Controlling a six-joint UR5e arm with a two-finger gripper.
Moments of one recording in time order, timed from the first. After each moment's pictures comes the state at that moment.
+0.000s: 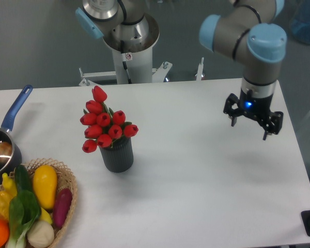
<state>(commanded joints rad) 2.79 -1.93 -1.58 -0.99 1.53 1.40</state>
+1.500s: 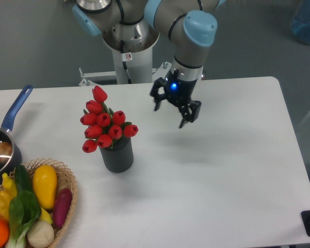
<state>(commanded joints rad) 2.68 -1.59 -2.00 -1.02 0.90 1.27</state>
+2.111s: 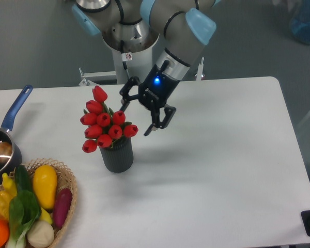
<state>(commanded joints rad) 2.61 -1.60 -2.01 -1.02 0.70 1.35</state>
